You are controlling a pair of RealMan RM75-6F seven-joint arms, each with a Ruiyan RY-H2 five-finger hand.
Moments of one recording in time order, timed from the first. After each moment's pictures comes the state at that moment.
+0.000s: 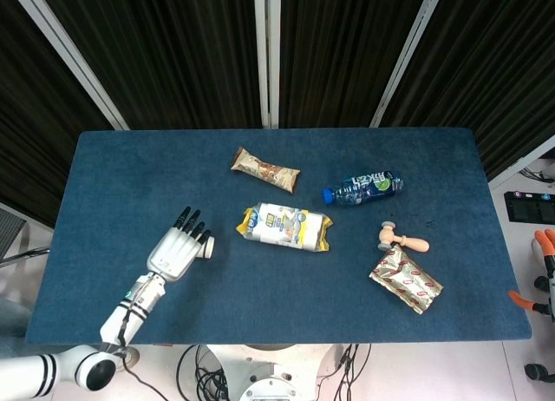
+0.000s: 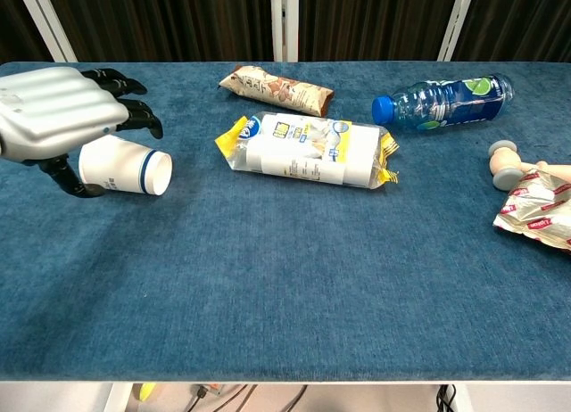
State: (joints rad) left arm -0.65 -1.43 -0.06 -1.71 1.16 1.07 0.96; right arm 0.03 -1.14 0.10 -1.33 -1.39 1.40 0.26
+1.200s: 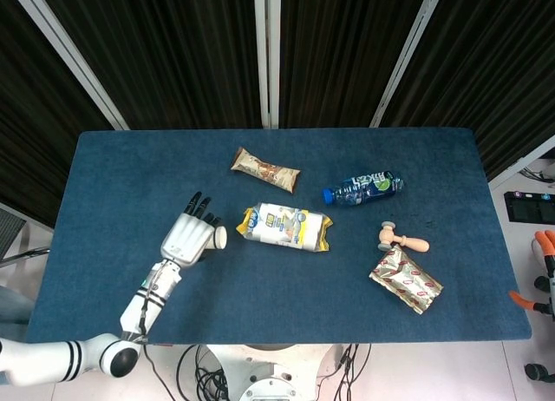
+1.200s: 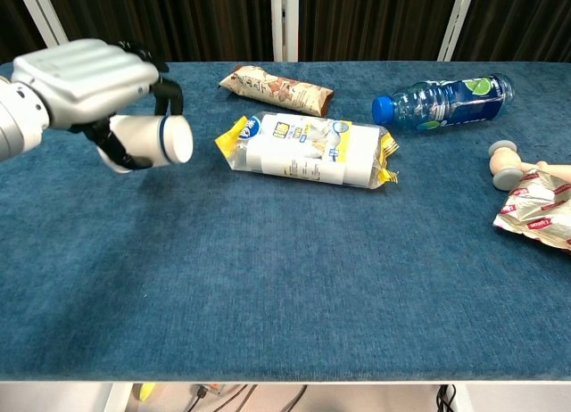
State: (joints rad) left arm -0.73 -1.52 -0.10 -1.64 1.14 1.17 0.71; right arm 0.04 -1.15 0.10 -1.30 -1.38 1.37 0.29
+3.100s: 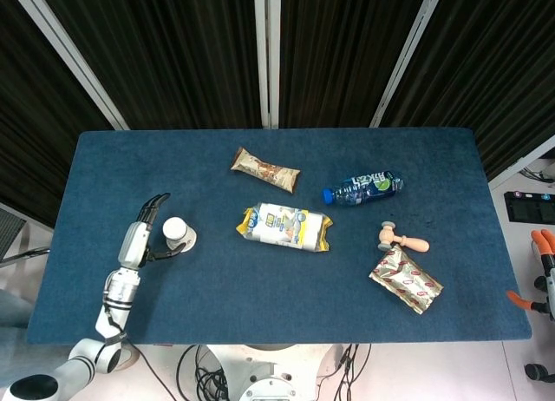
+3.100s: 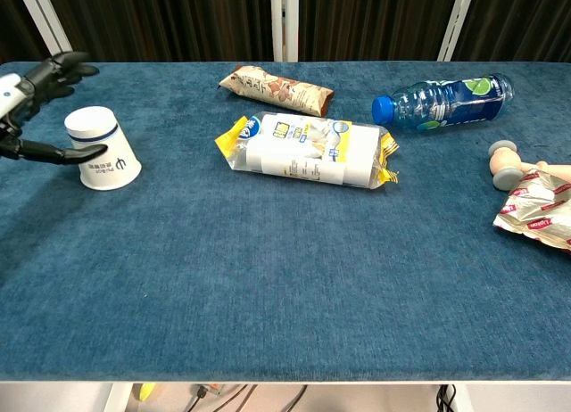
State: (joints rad) left arm -0.48 -1.92 -0.10 -0.62 1.50 1.41 -0.90; right arm 0.04 -1.12 0.10 -1.34 -1.38 1.36 0.27
